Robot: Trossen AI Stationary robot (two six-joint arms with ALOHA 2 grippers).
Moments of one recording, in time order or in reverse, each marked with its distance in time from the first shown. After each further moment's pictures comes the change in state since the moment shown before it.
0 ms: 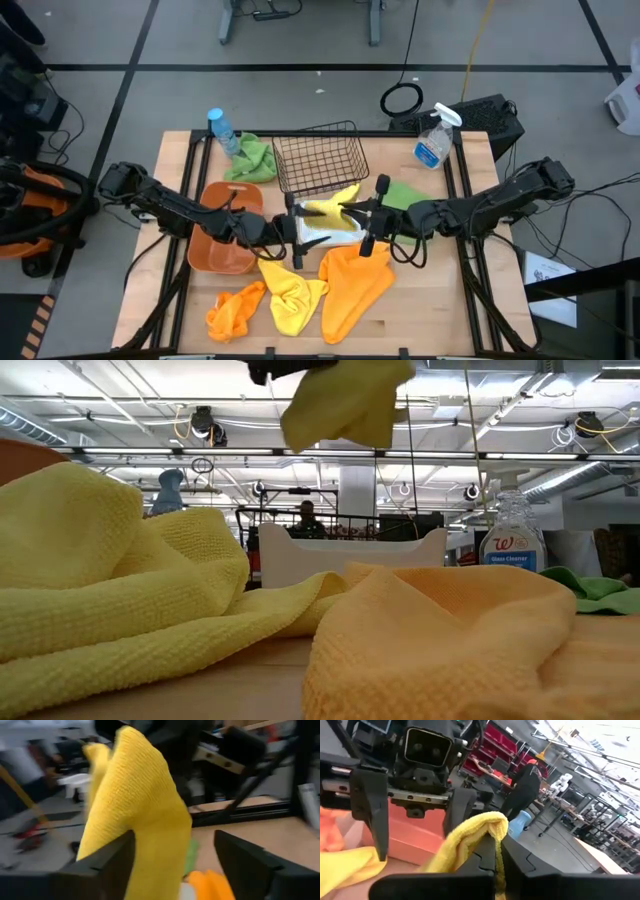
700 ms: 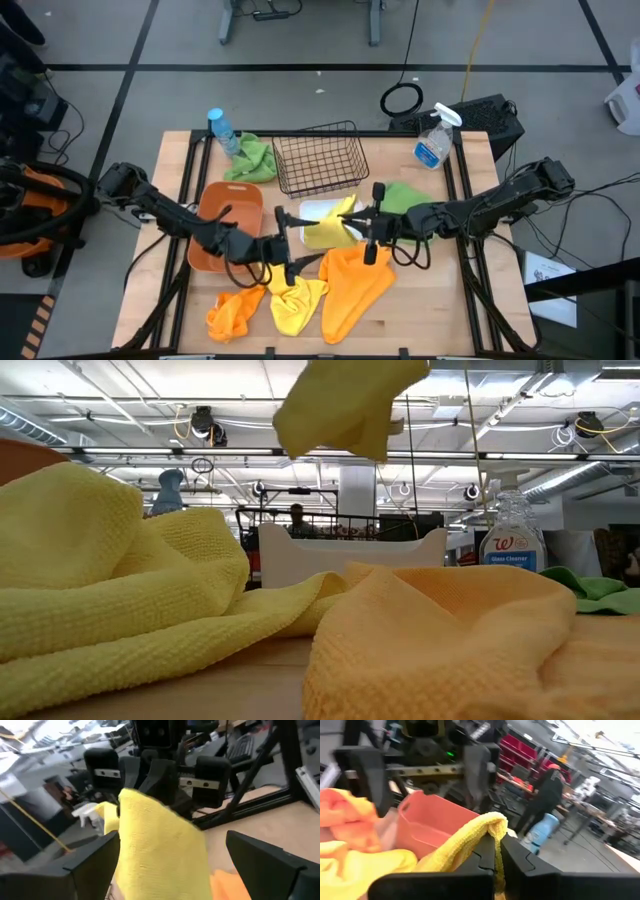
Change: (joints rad) left arm -0.129 -0.006 0.000 0.053 -0.125 0.228; right arm 0.004 0.000 -0.066 0.056 -0.146 0.071
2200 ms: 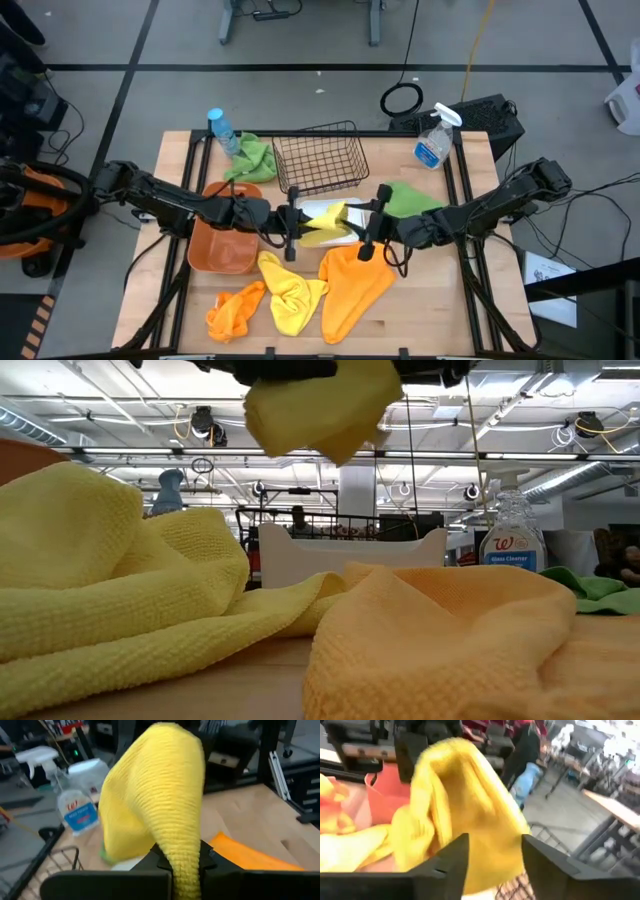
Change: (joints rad) left arm 0.246 -0.077 0.000 -0.313 0.416 -0.271; right arm 0.050 0.030 0.001 -0.180 0.279 0.284
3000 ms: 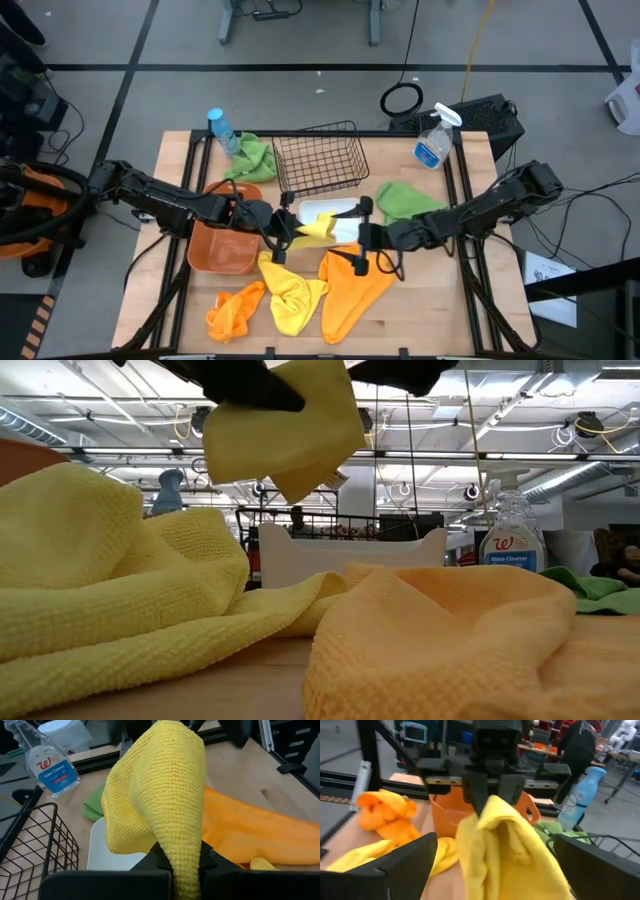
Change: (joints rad) left arm -0.001 -0.049 0.000 -0.267 0.056 -0.033; right arm -0.025 0.114 0.034 0.122 -0.265 0.064
